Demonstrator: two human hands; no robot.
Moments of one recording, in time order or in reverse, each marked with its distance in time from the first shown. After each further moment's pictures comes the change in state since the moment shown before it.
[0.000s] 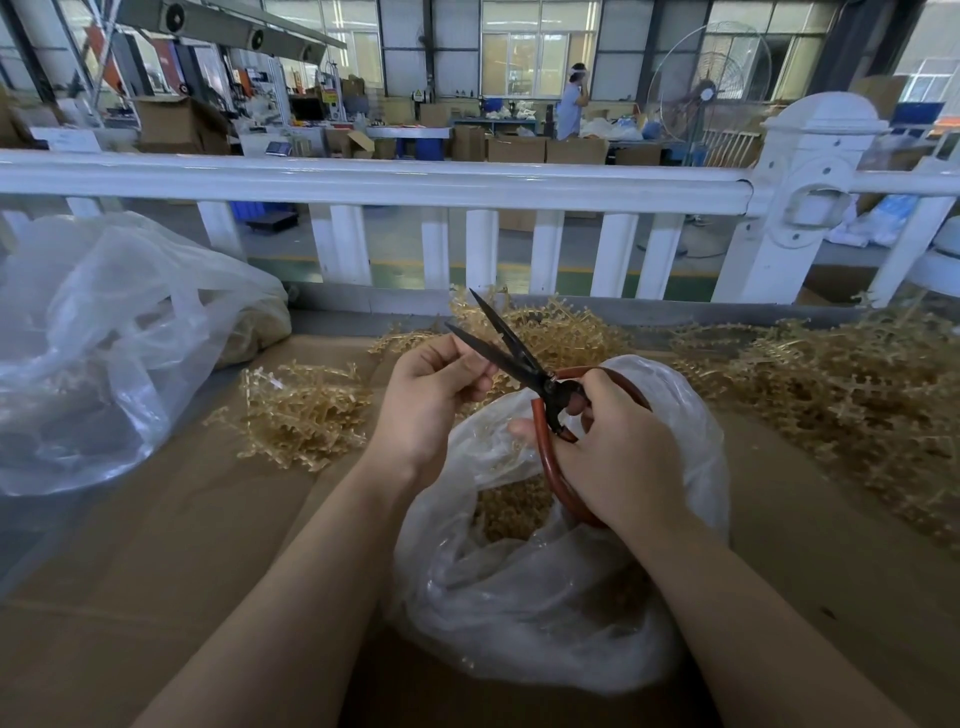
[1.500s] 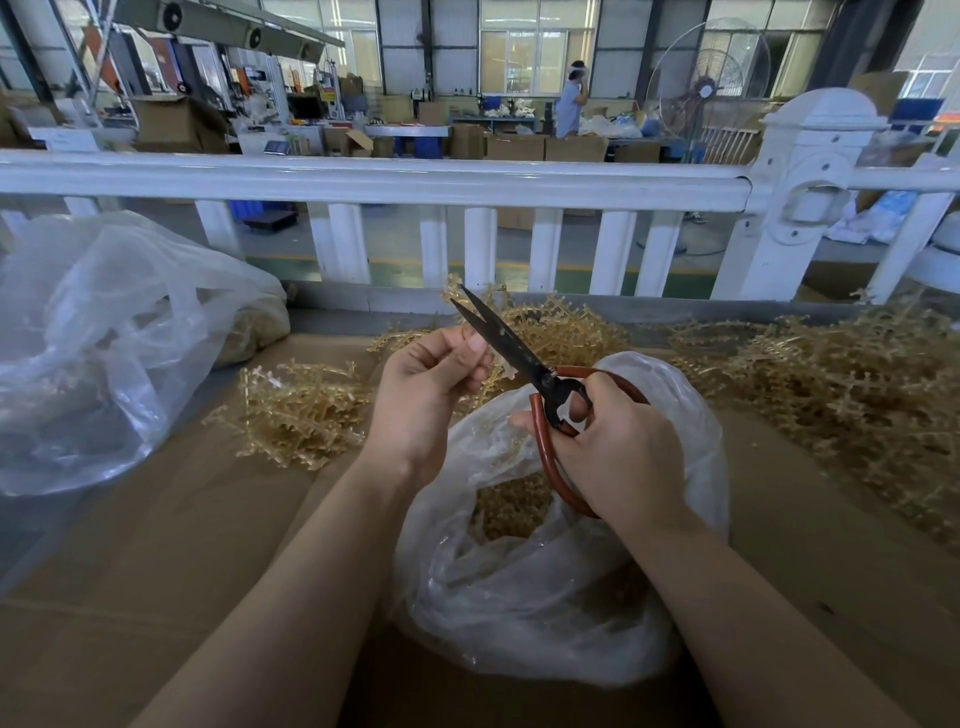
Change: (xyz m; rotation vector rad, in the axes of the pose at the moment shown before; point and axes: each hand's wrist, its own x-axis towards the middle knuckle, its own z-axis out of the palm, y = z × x) left_hand 0.002 0.000 0.001 -0.087 0.041 0.011; right_hand -0.002 -0.005 -0.005 -0.005 0.172 -0.085
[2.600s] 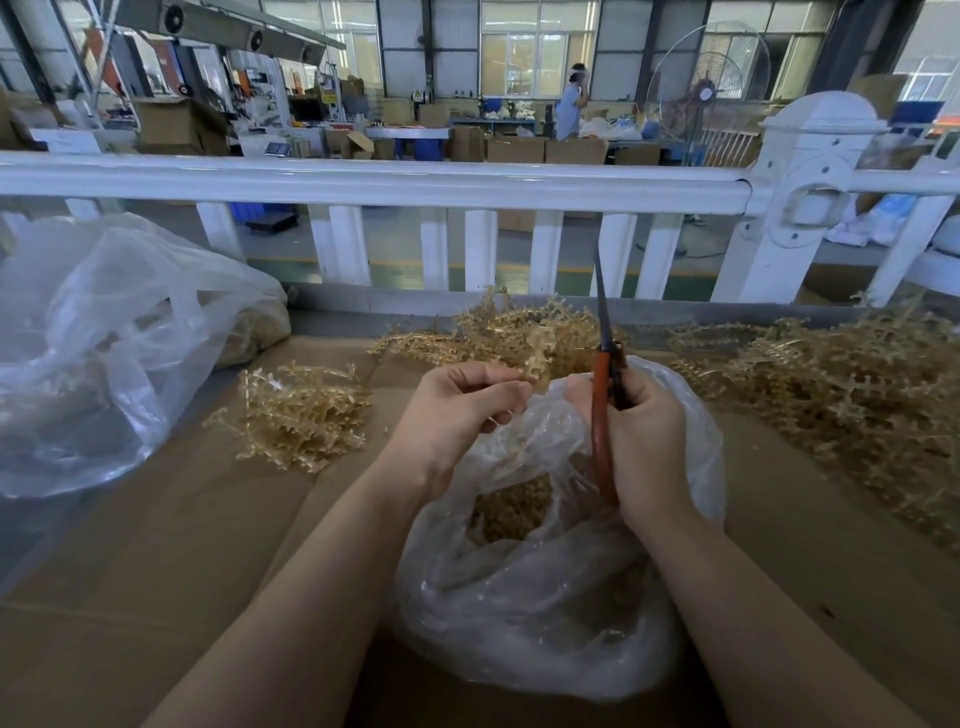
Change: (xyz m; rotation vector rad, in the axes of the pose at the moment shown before) left_hand -0.009 0.002 0.011 0.281 -0.076 -0.200; right_hand 0.010 0.002 0.000 0.653 0.005 0.526
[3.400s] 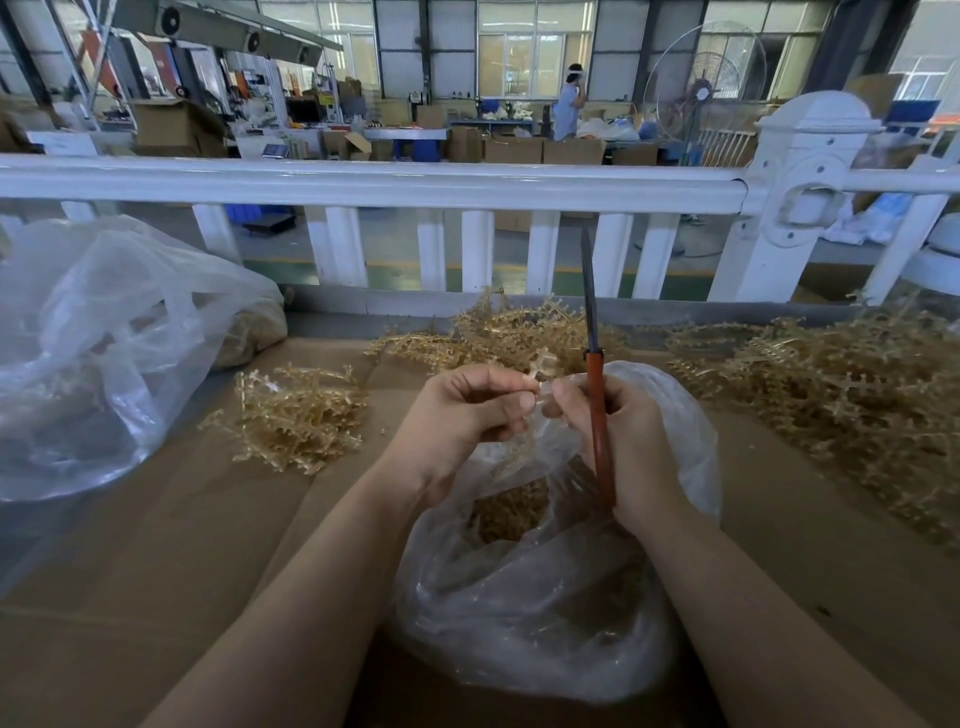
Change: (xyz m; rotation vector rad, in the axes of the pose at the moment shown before) left_hand 0.000 -0.007 0.000 -0.084 -0.135 0.042; right_hand 0.001 0.002 0.001 0.113 -0.176 0.089
